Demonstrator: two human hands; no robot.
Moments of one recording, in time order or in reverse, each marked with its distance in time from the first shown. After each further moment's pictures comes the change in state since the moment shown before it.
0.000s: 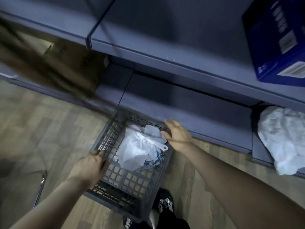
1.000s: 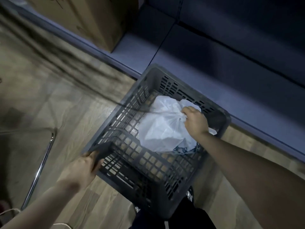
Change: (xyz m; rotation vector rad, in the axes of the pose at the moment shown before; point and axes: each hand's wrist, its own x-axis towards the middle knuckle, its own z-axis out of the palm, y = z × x) left_hand 0.039 -0.111 0.169 -0.171 -0.113 -0.232; right_hand 0.105 -0.016 0.176 -0.054 0.039 -0.138
